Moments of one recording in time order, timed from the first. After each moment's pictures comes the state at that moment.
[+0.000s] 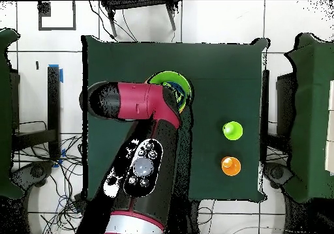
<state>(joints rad) 0.15 -0.57 -0.32 1.38 0.06 0.71 1.56</state>
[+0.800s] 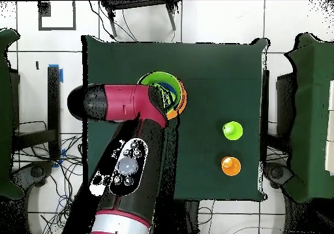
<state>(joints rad) 0.20 -0.54 -0.32 1.36 0.06 0.71 1.60</state>
